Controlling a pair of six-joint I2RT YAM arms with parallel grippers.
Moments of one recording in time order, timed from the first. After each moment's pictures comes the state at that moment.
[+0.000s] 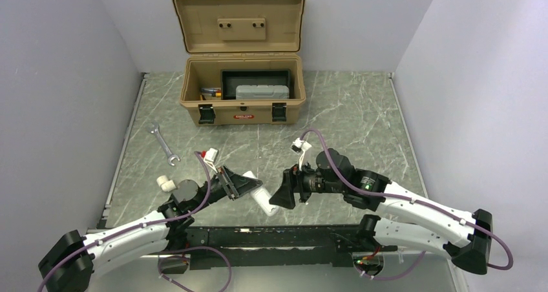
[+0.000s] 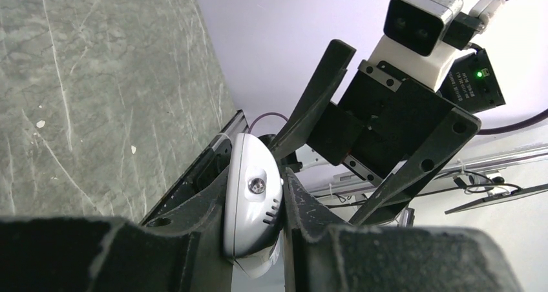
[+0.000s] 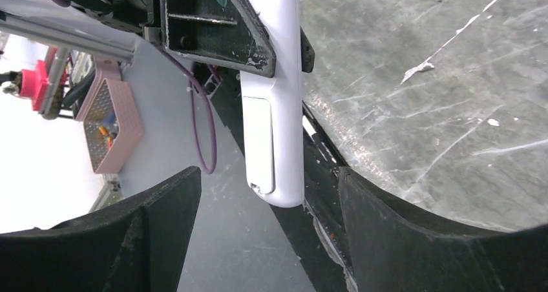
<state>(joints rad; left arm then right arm) -0.89 0.67 0.07 0.69 0.16 -1.27 1.04 0.86 0.74 -0.34 -0.27 0.62</state>
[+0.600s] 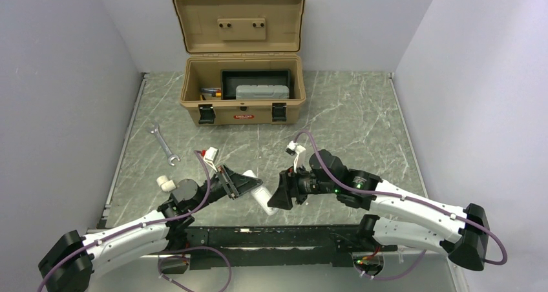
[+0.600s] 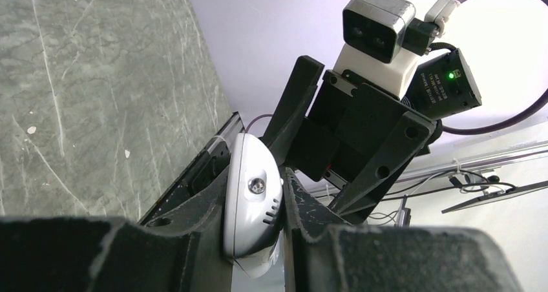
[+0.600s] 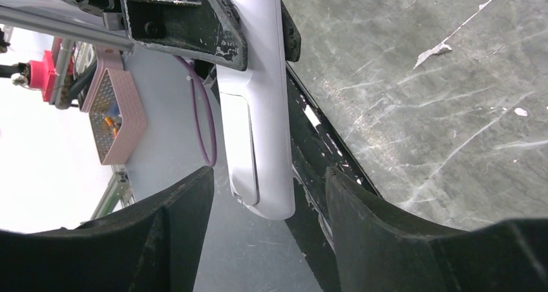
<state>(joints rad) -0.89 0.67 0.09 0.69 0.16 -1.27 1.04 0.92 0.70 -0.28 -0.32 0.66</state>
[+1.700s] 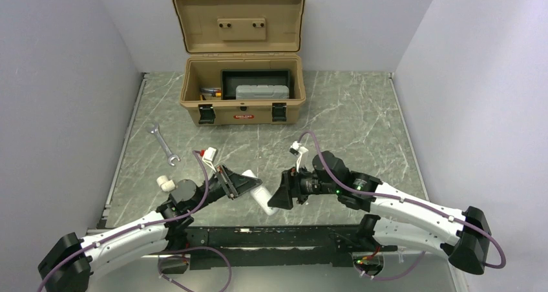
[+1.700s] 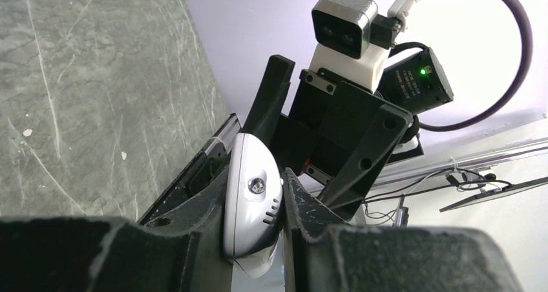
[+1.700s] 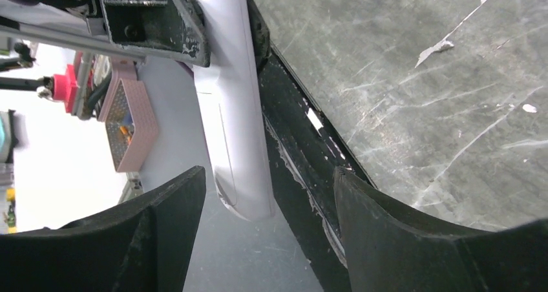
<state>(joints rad) -0.89 0.65 0.09 0.68 0.16 -1.27 1.01 0.91 0.63 -0.20 -0.35 0.70</state>
